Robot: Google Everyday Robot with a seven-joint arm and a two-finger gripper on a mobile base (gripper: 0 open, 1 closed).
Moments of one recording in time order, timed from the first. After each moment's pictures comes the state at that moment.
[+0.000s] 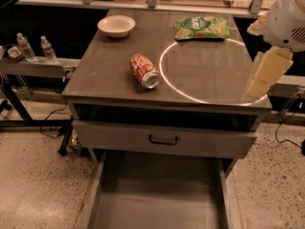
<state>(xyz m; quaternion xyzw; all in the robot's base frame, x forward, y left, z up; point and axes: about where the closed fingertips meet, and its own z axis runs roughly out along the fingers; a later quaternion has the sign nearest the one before) 0.492 -0.210 0.976 -0.59 0.78 -0.02 0.21</state>
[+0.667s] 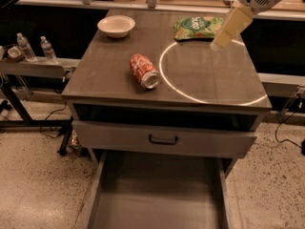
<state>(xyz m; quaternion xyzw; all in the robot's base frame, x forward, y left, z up) 0.639 -0.197 1.006 -0.52 0.79 -0.04 0.32</state>
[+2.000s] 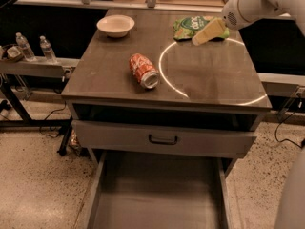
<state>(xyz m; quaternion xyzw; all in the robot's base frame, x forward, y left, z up) 0.768 -0.212 0.936 -0.36 0.83 0.02 0.43</state>
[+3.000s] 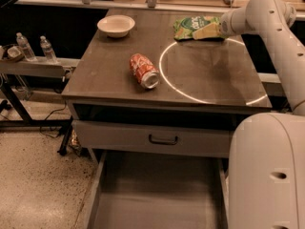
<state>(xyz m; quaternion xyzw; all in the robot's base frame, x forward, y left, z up) 0.893 -0.263 0.874 -0.22 0.83 0.04 0.51</state>
